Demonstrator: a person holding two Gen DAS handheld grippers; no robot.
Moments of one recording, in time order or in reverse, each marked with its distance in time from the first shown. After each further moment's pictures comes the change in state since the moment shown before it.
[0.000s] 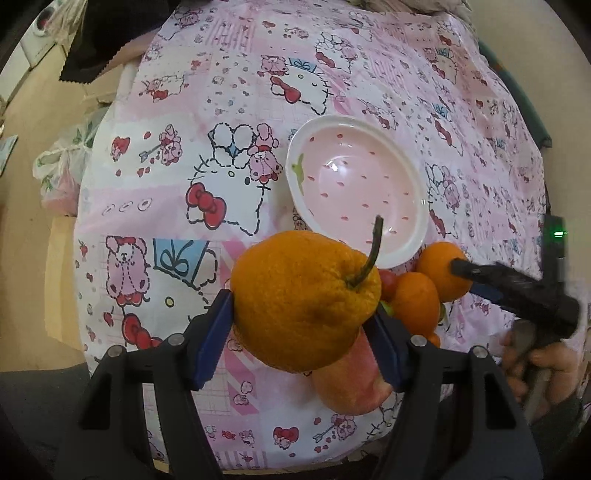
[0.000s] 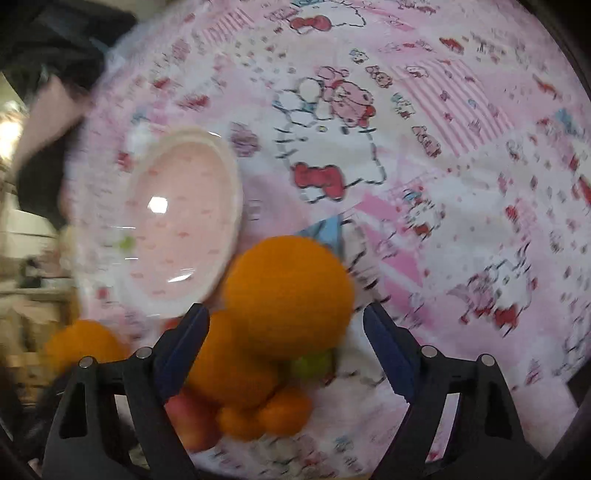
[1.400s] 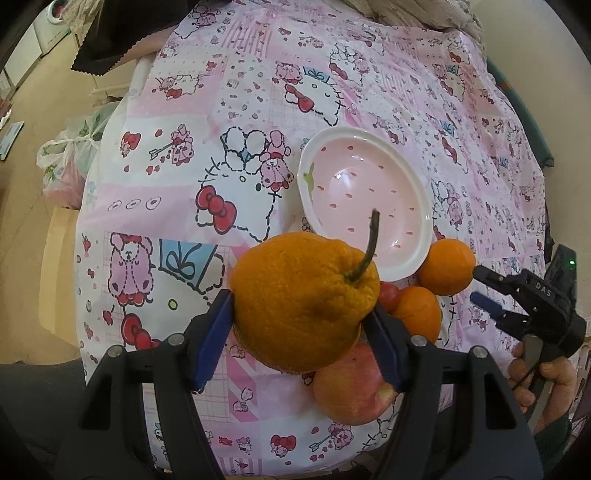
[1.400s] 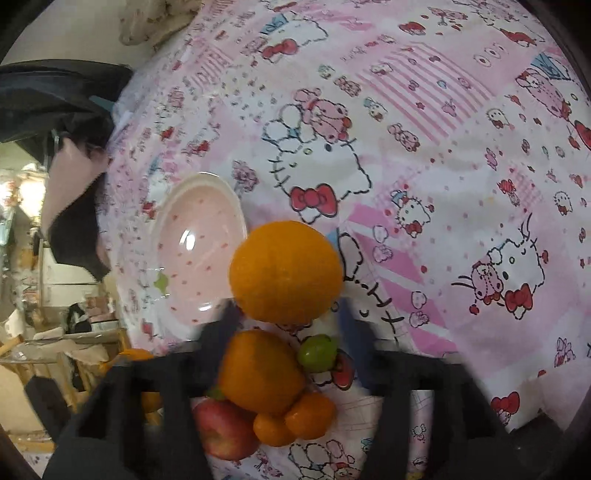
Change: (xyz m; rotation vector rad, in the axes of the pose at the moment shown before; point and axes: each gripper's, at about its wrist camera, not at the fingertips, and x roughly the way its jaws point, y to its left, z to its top) left arm -0.001 0.010 0.001 -0.045 -0.050 -0.002; right arm -0.023 -0.032 -0.008 0.196 -0.082 0.231
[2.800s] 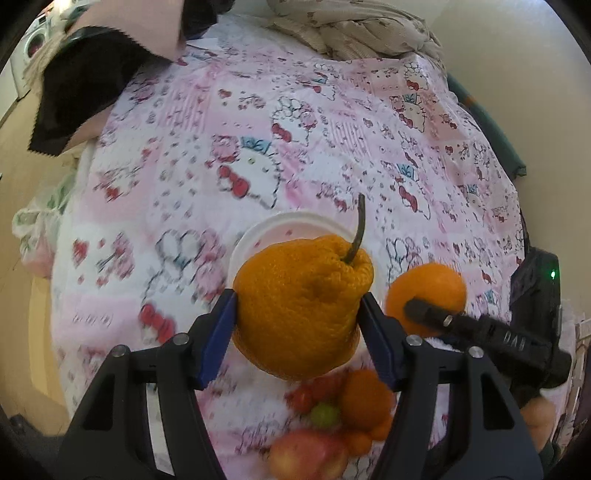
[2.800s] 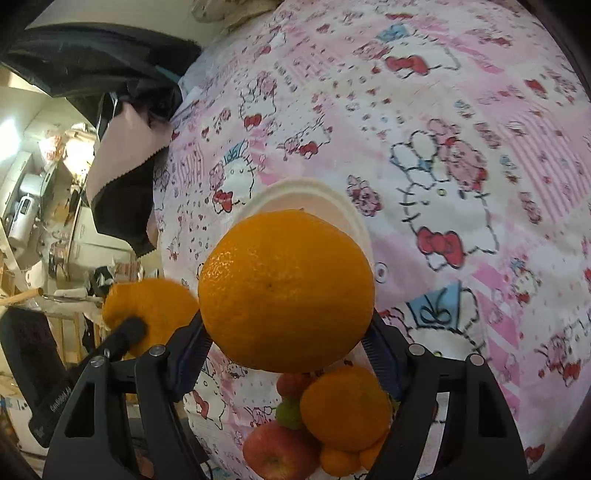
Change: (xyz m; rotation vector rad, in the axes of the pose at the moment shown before) left arm 0.002 -0.059 0.076 0.112 -0.154 -0.083; right arm 0.025 0.084 0.023 -0.219 0.044 0.164
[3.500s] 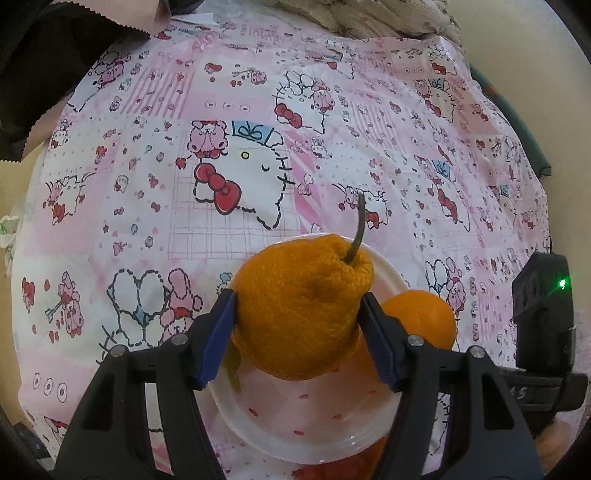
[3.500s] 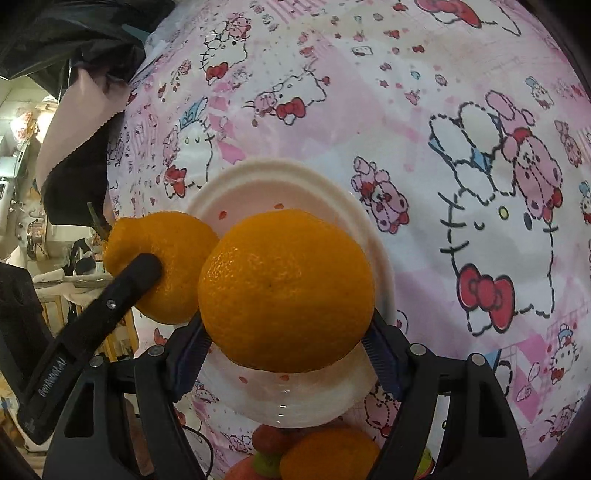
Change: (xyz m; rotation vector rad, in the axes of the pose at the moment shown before) left arm 0.096 0.010 0.035 -0.007 0.048 0.041; right arm 0.080 -0.010 0.045 0.011 0.182 -0.039
